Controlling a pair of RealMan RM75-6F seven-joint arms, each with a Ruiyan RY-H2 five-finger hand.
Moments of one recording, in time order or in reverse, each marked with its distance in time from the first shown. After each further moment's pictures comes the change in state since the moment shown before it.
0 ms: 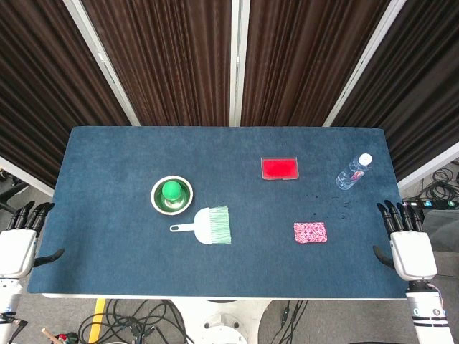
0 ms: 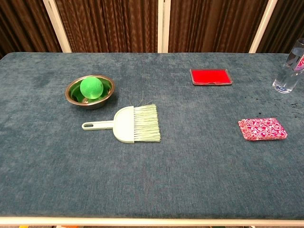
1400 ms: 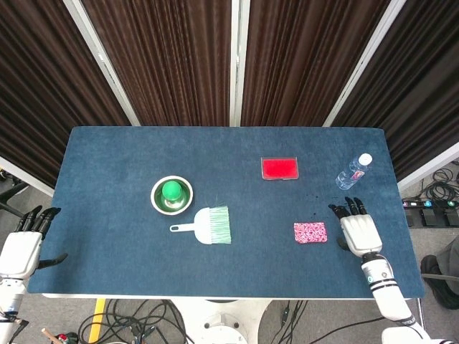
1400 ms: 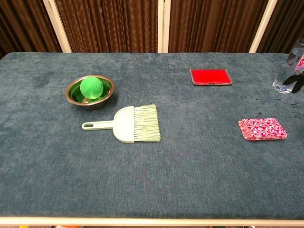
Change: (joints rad) left arm -0.014 -0.031 0.026 0.088 0.013 -0.053 -0.077; right arm 0.230 -0.180 0.033 0.105 0.210 -0.342 -0.189
